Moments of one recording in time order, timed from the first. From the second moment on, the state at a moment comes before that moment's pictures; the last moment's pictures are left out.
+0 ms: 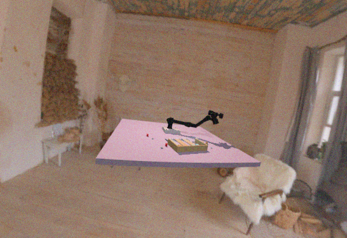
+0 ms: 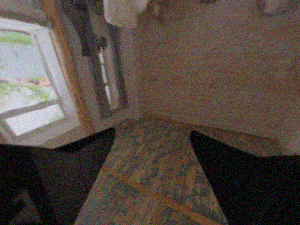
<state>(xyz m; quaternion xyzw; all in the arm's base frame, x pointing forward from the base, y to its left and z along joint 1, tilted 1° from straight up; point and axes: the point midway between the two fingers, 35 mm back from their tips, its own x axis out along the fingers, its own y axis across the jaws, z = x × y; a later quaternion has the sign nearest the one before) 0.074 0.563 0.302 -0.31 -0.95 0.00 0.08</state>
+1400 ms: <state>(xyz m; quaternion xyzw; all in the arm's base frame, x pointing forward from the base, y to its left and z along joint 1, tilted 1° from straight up) -0.160 0.127 0.631 -0.05 -0.72 -0.52 0.46</state>
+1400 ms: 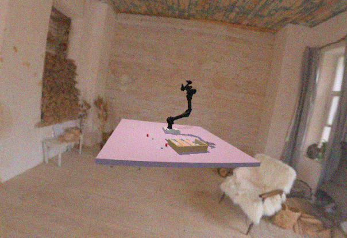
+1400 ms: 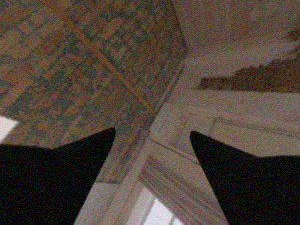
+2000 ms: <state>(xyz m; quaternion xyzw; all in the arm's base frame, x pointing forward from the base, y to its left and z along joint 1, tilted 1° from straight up) 0.021 -0.114 0.596 0.06 -0.40 -0.49 0.77</state>
